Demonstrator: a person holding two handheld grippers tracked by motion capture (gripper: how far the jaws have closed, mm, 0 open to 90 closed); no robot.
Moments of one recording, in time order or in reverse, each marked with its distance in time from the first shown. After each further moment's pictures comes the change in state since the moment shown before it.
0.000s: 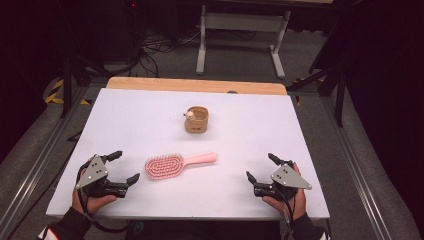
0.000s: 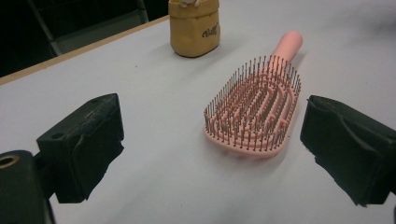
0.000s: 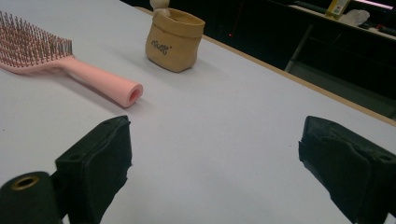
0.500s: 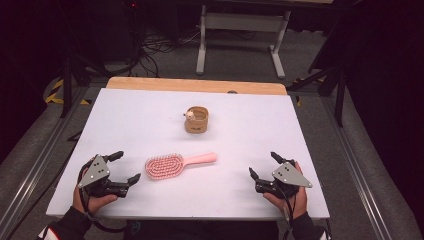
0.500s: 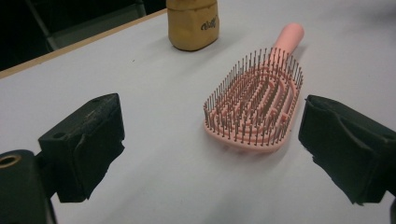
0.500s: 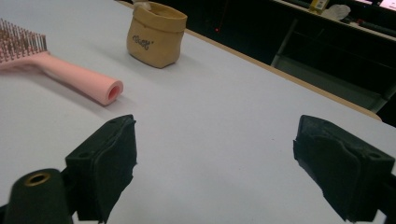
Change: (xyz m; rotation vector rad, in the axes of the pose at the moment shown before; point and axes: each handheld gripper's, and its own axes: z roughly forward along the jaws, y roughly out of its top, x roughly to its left) left arm 0.001 -0.002 0.003 0.019 -0.004 0.003; right arm -0.005 0.000 0.001 0.019 -0.061 0.016
